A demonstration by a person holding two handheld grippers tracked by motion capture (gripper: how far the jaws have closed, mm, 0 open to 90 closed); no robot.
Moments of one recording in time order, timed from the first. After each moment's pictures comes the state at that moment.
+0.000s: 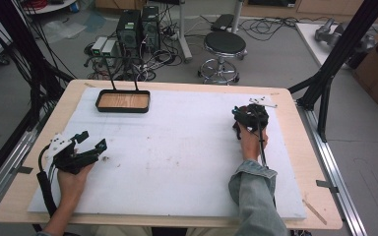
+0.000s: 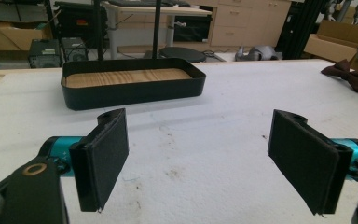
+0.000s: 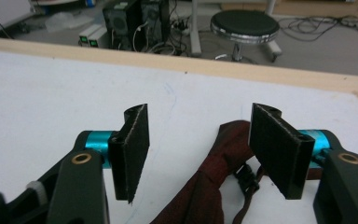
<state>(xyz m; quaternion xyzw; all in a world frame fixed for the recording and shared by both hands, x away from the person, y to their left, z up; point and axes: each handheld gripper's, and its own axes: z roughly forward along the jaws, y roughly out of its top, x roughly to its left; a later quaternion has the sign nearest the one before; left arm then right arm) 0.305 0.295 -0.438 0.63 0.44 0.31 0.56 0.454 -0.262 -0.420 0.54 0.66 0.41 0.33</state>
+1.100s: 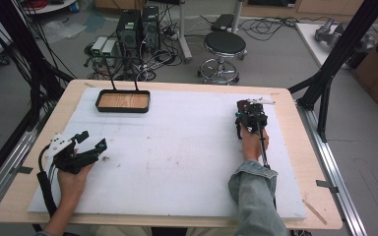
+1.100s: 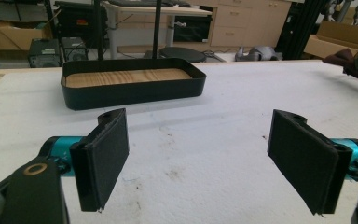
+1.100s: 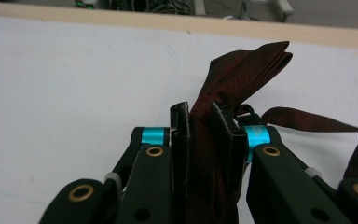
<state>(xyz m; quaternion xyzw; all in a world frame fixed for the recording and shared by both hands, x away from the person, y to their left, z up) 0.305 0.295 -0.438 0.63 0.44 0.31 0.56 0.457 -0.262 -0.419 0.56 0.68 0.38 0.27</state>
